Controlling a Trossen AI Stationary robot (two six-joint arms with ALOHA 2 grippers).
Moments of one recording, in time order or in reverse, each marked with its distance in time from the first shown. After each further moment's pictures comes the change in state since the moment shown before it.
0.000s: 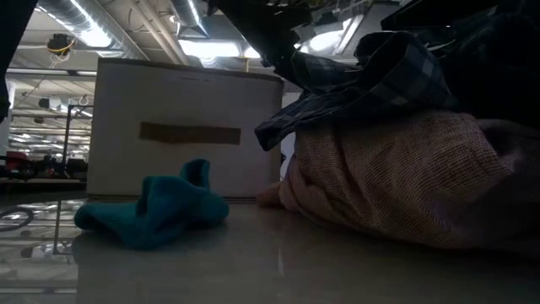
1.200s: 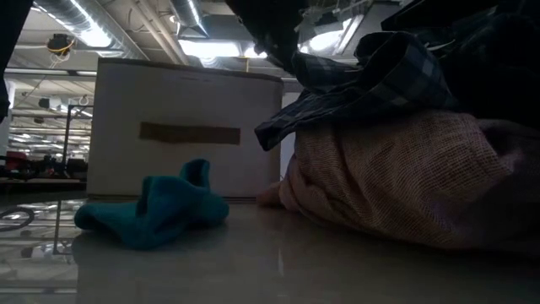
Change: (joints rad) left arm -0.035 -0.018 0.071 -0.128 -0.102 -0.193; right arm 0.000 0.000 0.000 -0.007 0.000 0.000
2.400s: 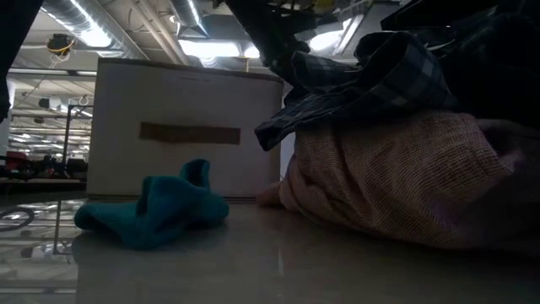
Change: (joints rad) left arm 0.000 0.064 0.005 0.071 -0.170 0.125; right arm 0.000 0.000 0.000 0.007 0.000 0.000
